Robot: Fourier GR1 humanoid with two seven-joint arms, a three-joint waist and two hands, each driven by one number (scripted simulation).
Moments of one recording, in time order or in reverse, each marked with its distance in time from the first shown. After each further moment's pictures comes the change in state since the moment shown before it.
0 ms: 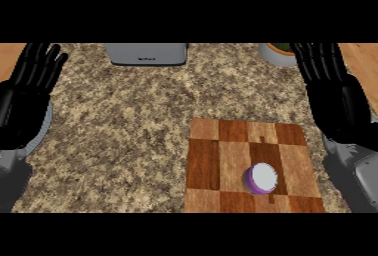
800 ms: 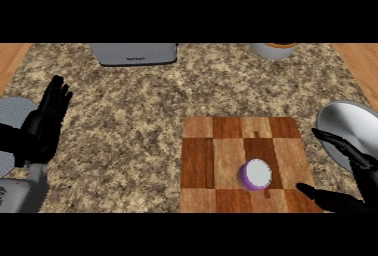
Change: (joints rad) left arm 0.128 -0.070 -0.028 0.164 -0.125 0.156 0.064; right arm 0.537 -0.230 0.023 -0.009 0.280 -0.044 -0.219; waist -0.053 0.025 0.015
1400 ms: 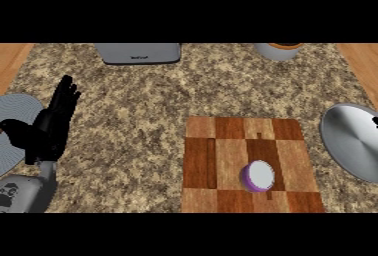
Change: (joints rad) left arm -0.023 -0.035 -0.017 0.020 -0.040 0.012 0.018; right arm 0.214 -0.456 -0.268 -0.409 -0.017 0.151 0.340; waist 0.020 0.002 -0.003
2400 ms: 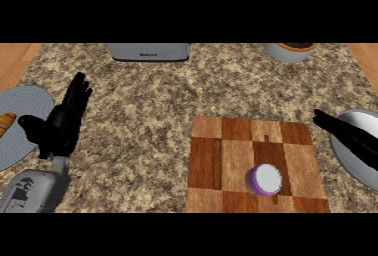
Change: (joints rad) left arm -0.036 -0.081 0.021 0.019 -0.077 -0.048 0.010; right arm -0.410 0.119 0.234 -0.244 0.078 0.129 0.617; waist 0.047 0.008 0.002
